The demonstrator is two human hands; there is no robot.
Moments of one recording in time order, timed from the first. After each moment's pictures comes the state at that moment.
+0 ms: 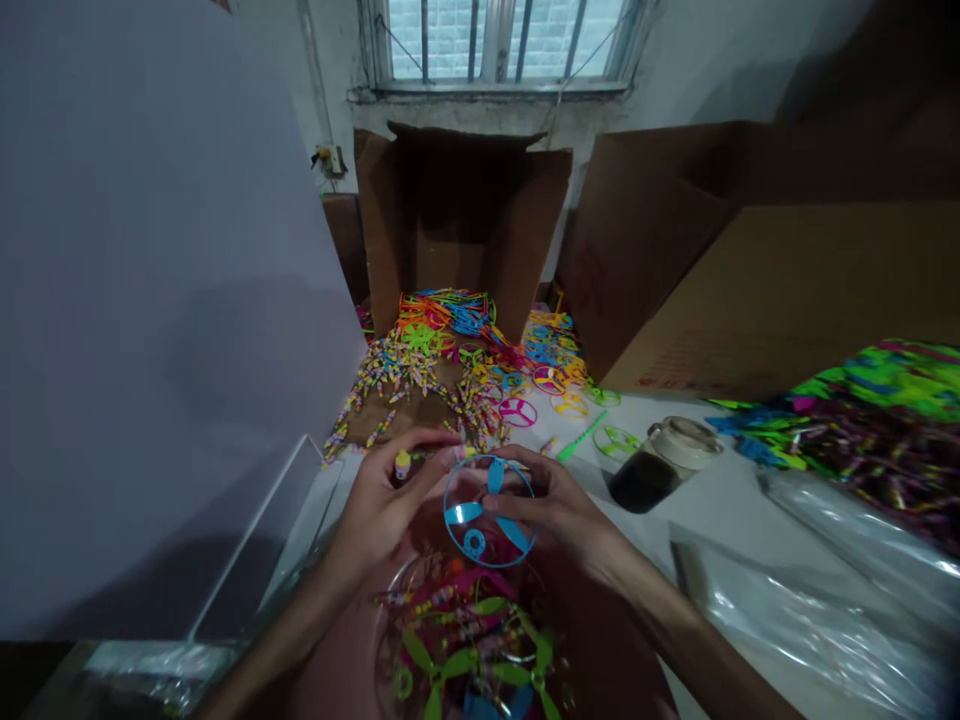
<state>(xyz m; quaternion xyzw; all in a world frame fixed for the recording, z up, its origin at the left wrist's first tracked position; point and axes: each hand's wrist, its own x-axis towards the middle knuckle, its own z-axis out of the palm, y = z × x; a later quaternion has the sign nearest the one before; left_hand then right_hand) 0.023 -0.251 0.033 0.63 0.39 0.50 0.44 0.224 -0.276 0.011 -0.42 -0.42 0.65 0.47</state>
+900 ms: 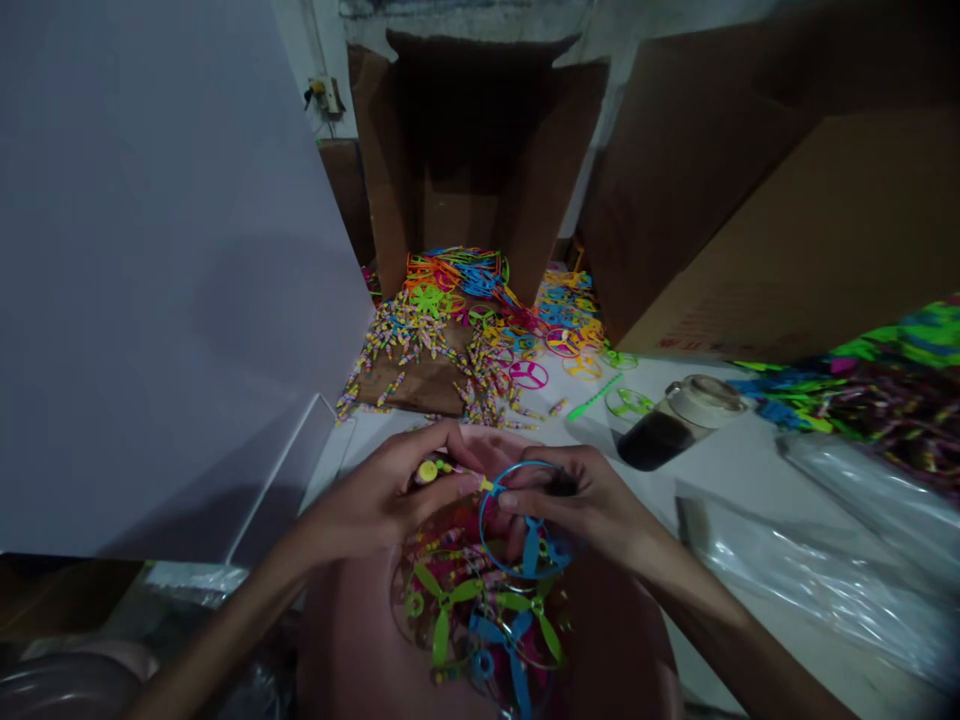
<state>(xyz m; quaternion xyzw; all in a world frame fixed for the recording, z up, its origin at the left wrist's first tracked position) 0.003 -0.279 0.059 0.79 0.31 0.27 0.46 0.230 -0.308 0.030 -0.39 -0.59 0.60 0.38</state>
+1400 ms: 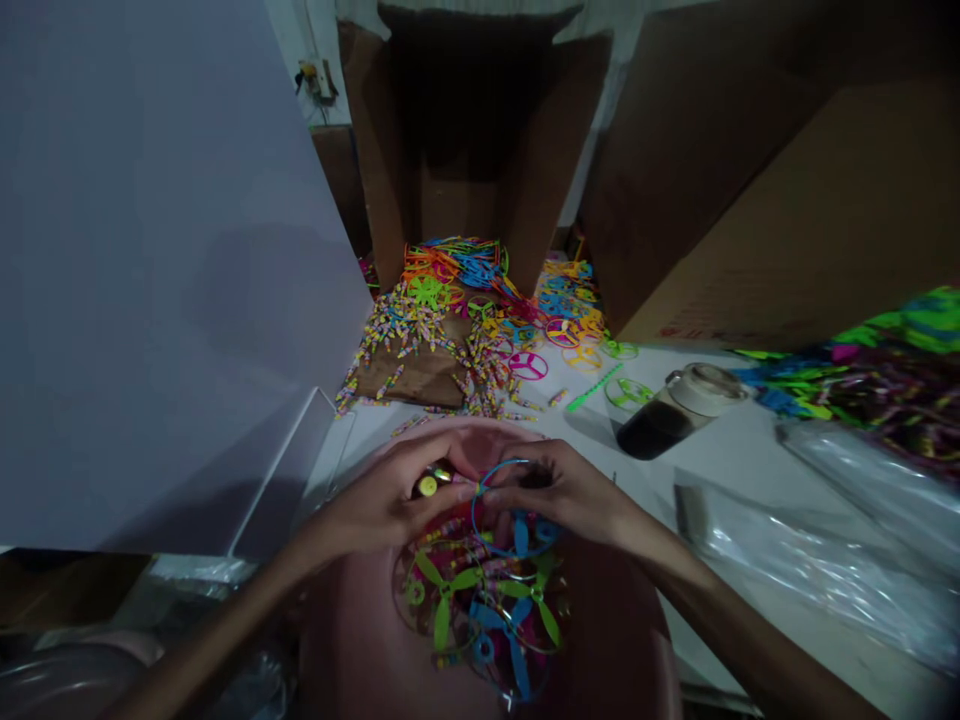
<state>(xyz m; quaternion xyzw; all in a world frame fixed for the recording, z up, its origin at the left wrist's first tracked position) -0.005 -0.271 0.028 0.83 0.28 0.23 0.42 0.228 -0.299 0.013 -0.37 -0.63 0.61 0.30</state>
